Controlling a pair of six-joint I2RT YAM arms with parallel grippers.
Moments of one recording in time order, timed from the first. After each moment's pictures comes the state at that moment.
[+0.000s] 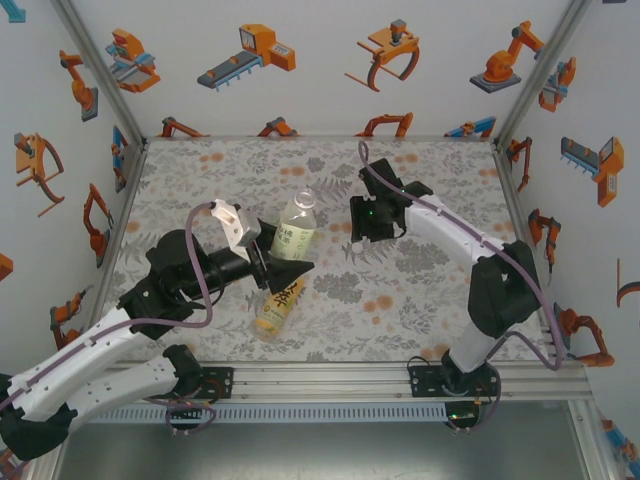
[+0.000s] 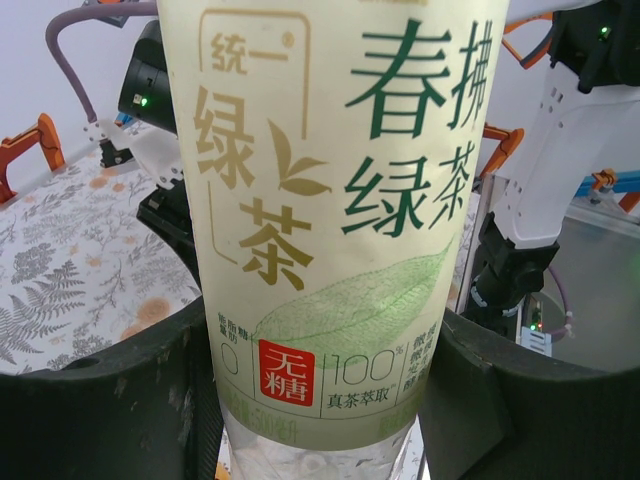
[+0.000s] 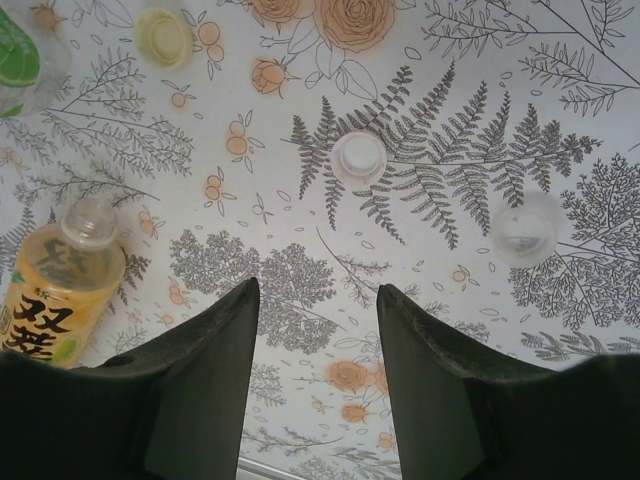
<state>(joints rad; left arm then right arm) -0.94 0.77 0.85 -0.01 0.28 -0.07 0.53 1.68 1.33 -0.73 -0.07 0.37</state>
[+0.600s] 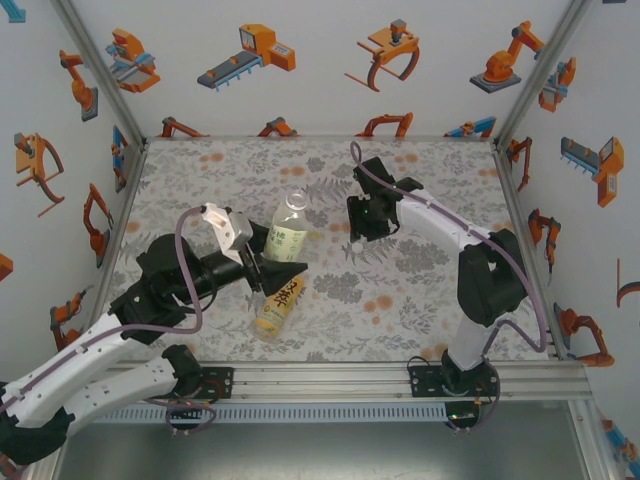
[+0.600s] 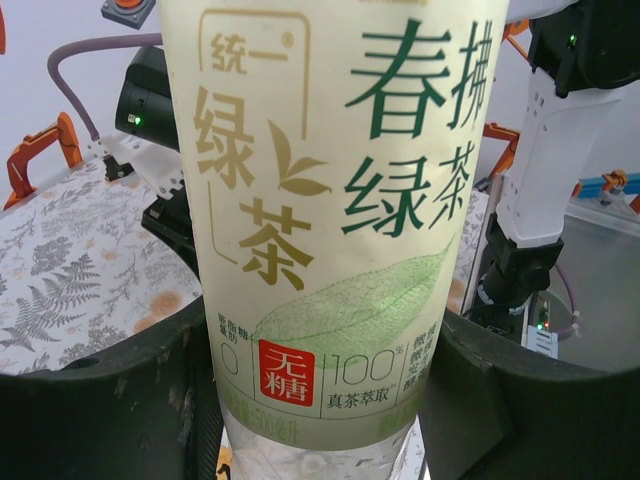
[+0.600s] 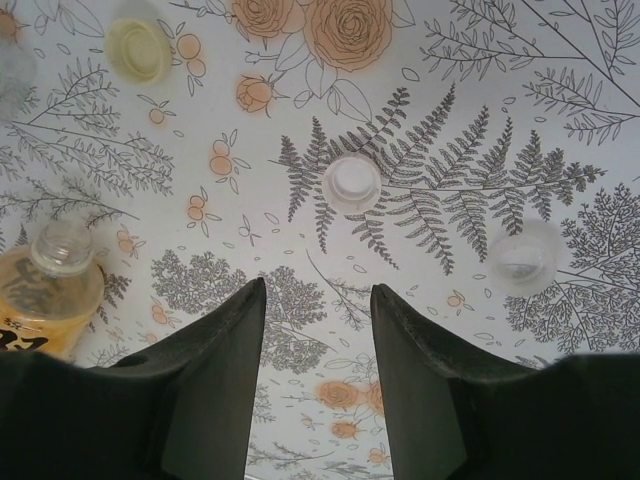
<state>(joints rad) -0.94 0.72 0.85 -0.05 0.25 -0.06 0.53 1.77 1.39 -0.74 -0.06 0.35</state>
